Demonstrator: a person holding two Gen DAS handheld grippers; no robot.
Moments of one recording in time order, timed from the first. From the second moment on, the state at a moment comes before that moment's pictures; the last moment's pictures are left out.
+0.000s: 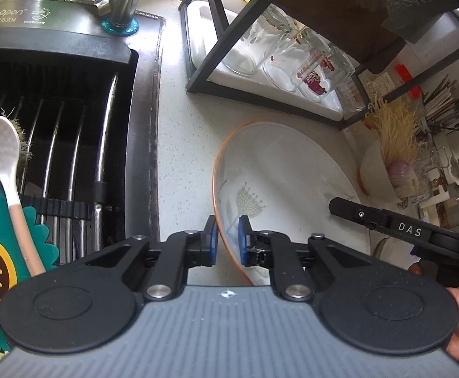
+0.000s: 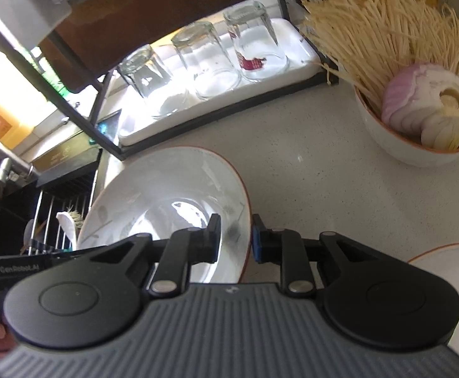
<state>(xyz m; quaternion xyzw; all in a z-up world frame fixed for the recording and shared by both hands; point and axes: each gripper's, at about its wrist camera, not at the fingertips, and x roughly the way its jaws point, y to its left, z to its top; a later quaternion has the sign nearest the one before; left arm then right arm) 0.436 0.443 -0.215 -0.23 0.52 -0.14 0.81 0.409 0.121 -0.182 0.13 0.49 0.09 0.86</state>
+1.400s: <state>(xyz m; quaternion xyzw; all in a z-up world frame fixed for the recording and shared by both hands) 0.365 0.285 -0.135 -0.19 0.48 -0.19 0.84 0.311 -0.019 -0.103 0.15 0.40 0.08 0.90</state>
